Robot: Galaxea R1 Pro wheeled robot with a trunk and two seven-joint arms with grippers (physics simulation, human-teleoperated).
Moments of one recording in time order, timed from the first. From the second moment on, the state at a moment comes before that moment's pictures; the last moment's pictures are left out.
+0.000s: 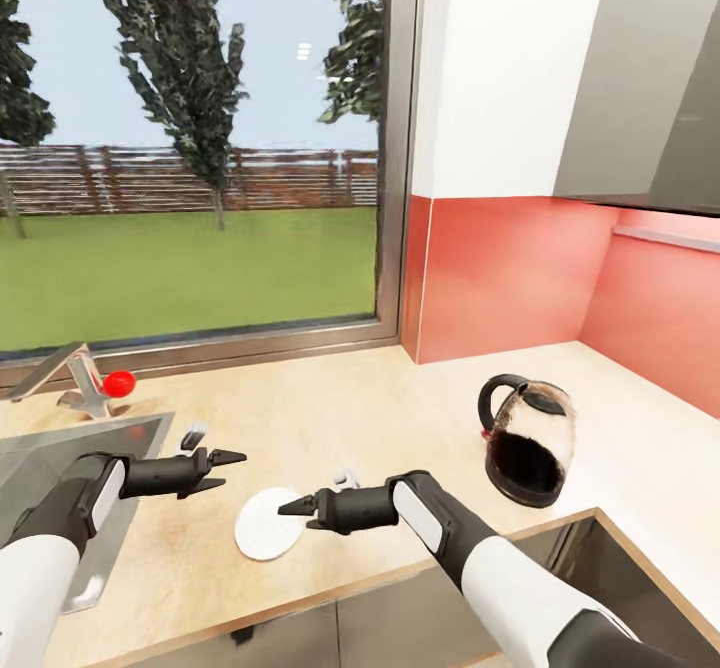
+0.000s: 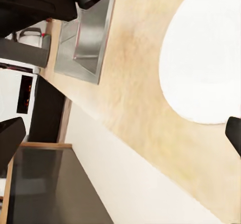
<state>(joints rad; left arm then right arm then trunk) -0.75 0.28 0.27 -0.63 0.01 0.99 -1.05 -0.77 0.17 0.51 -0.50 -0.75 0.78 0.67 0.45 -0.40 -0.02</state>
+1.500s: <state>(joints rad) -0.64 0.22 0.25 -0.63 0.00 0.86 -1.04 -0.73 0.17 0.52 -0.47 -0.75 0.78 0.66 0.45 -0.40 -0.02</state>
